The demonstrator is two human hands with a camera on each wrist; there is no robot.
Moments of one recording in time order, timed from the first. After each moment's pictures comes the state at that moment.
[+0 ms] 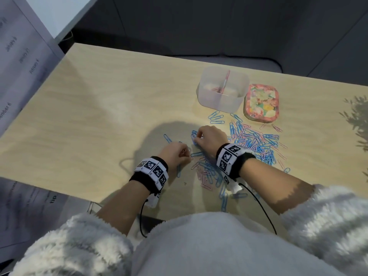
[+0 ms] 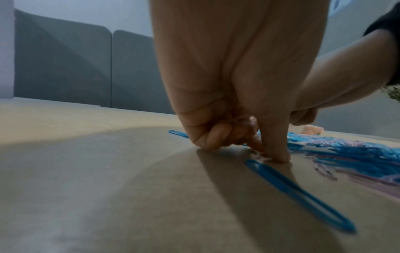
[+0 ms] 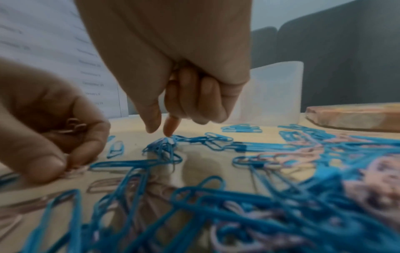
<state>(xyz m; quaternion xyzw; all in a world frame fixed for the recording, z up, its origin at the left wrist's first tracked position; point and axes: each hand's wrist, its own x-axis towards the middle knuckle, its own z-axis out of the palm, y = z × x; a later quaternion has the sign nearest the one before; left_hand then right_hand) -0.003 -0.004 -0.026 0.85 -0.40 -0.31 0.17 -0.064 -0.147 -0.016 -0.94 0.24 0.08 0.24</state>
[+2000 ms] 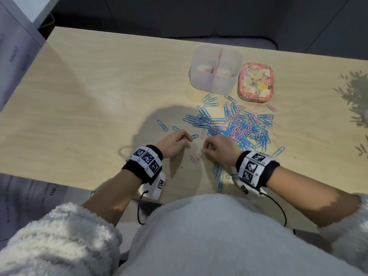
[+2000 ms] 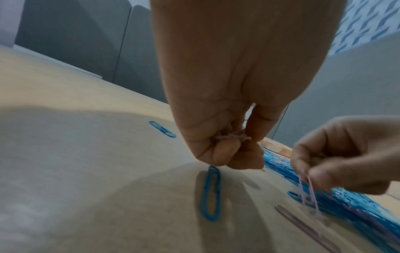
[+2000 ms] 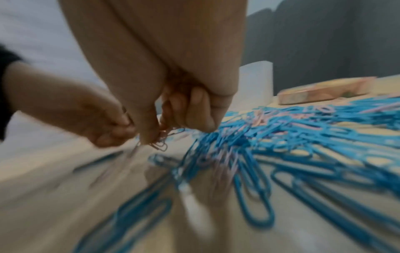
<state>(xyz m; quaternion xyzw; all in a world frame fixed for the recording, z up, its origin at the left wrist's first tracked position) -0.018 -0.006 -0.025 0.80 -0.32 -0.42 0.28 -0.146 -0.144 -0.024 -0.92 0.19 0.14 0.30</state>
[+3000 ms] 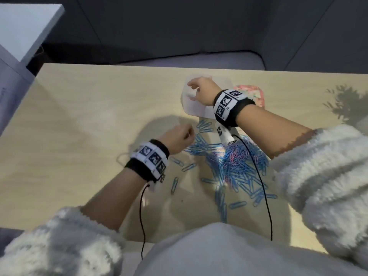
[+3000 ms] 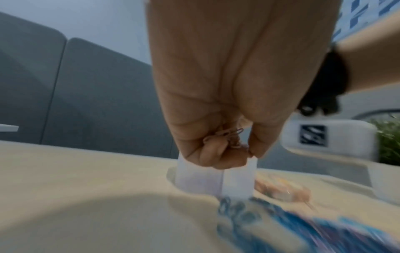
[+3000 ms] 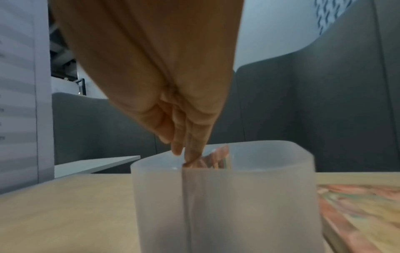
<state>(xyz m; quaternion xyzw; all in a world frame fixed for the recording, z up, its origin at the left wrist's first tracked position) 0.036 -0.077 0.031 0.81 -0.48 -0.29 0.17 0.038 -0.257 0.041 -0.92 0.24 0.03 0.30</state>
